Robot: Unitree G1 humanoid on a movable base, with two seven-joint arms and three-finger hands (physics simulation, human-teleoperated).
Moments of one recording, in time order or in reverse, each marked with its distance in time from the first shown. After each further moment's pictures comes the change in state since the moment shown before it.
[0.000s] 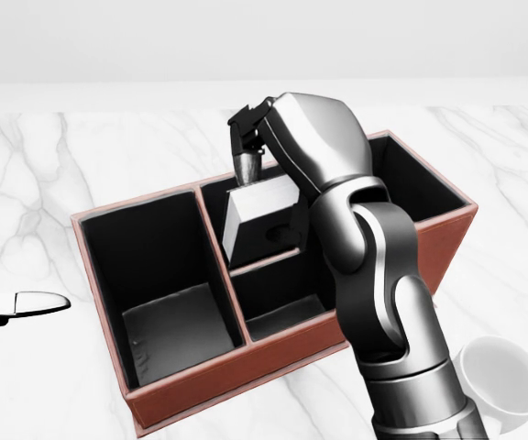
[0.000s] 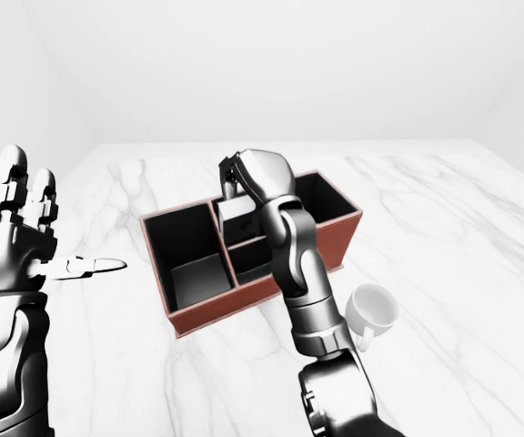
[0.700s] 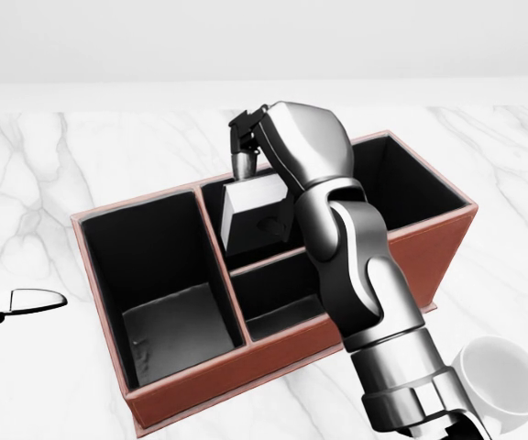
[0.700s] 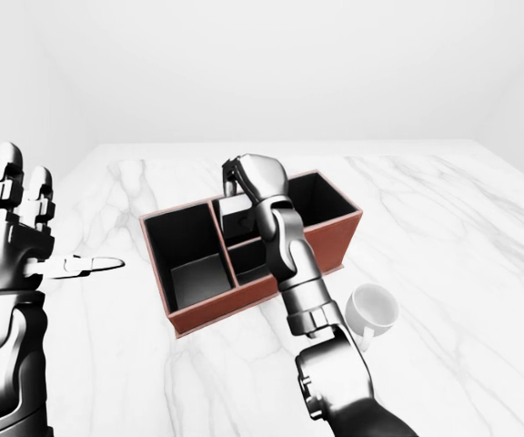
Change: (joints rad) left arm -0.006 0.006 0.006 0.000 -0.009 0.000 0.003; right arm -0.103 -0.004 0.000 0.337 0.031 -0.050 -0.233
